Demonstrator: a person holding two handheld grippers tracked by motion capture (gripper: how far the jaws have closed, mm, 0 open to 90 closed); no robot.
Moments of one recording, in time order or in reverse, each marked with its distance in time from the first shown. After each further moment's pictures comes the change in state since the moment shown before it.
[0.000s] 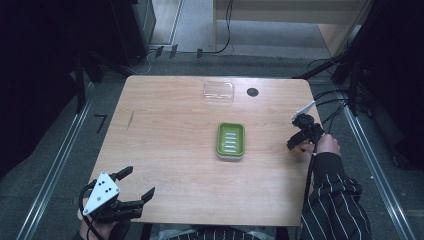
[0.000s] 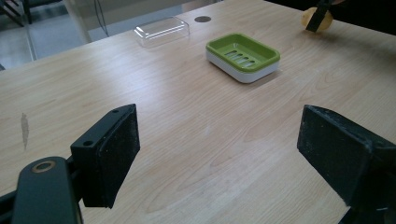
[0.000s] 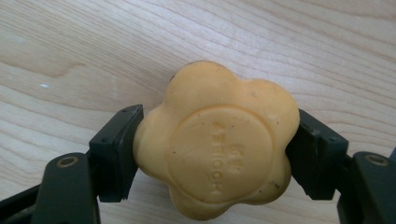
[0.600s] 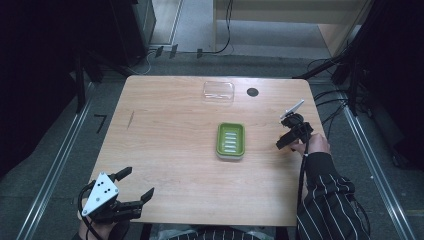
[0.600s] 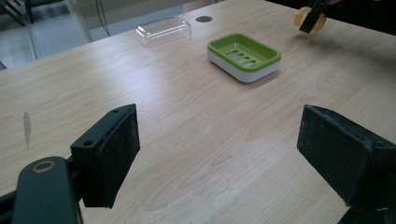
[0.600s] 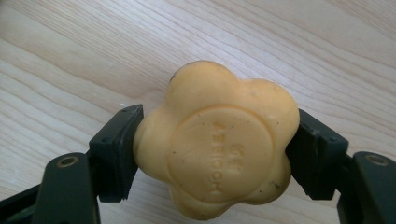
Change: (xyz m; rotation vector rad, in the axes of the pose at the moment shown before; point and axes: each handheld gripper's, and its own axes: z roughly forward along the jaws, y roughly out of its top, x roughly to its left) left arm 0.000 -0.001 -0.002 0.002 0.006 -0.001; right arm 0.034 0.009 -0.010 -0.060 0.039 -0.089
